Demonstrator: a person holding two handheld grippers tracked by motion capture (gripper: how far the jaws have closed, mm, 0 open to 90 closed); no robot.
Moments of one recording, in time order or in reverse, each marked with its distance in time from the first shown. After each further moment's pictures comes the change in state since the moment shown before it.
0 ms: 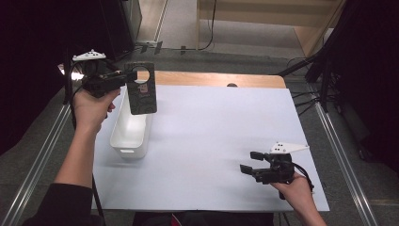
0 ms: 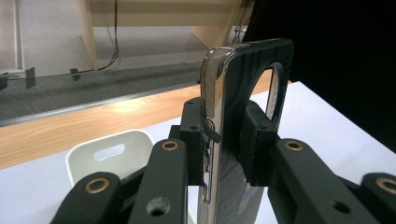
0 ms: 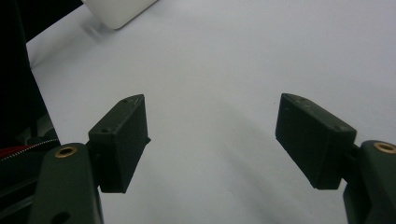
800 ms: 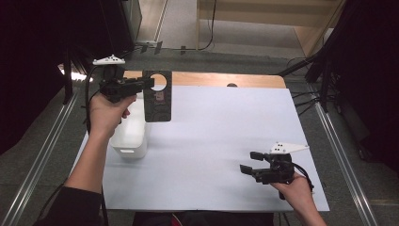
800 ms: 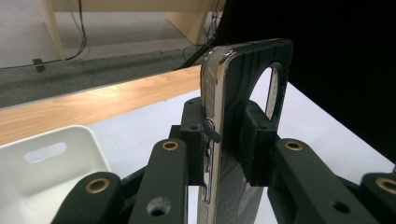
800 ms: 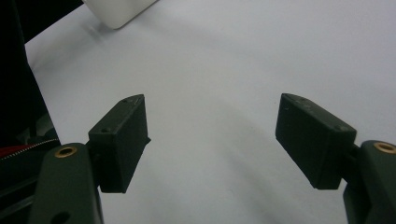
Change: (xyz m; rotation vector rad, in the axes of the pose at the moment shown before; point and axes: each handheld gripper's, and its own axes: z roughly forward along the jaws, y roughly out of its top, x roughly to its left) left arm -0.036 -0.005 0.015 0.046 -0.093 0.009; right arm 0.000 0.000 0.000 0.001 0.001 -0.002
